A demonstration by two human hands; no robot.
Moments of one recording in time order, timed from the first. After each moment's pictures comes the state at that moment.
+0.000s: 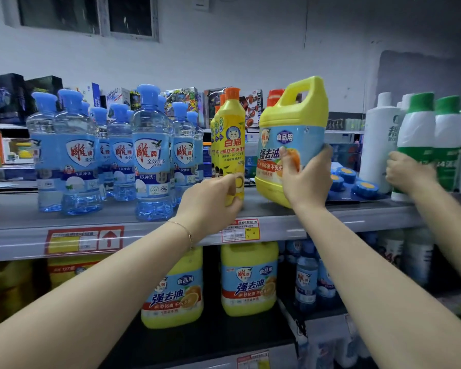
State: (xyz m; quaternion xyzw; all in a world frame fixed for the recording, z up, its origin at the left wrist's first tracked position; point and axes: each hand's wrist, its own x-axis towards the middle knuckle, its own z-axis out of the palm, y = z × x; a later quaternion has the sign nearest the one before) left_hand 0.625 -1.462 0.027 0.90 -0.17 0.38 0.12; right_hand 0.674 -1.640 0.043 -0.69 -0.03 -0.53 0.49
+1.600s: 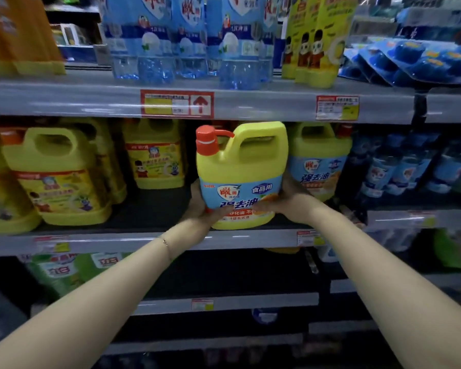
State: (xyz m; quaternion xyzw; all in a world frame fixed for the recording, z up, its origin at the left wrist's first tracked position) left_hand 0.551 -1.317 -0.207 0.76 -0.05 0.10 0.64; right_hand 0.625 -1.529 -0.172 -0.86 -0.23 0.05 0.45
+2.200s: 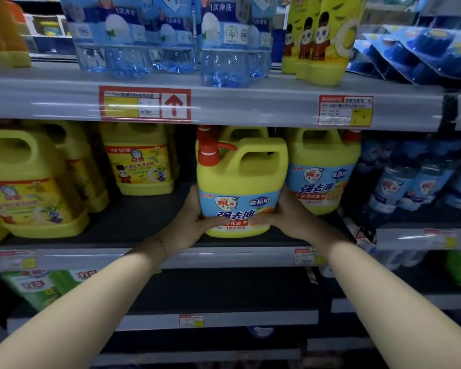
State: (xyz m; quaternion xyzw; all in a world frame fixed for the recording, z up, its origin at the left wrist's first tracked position) left_hand 0.615 -1.308 -0.231 0.81 -0.11 0.08 0.57; right_hand 0.682 -1.537 -0.215 -0.83 -0.27 0.07 0.49
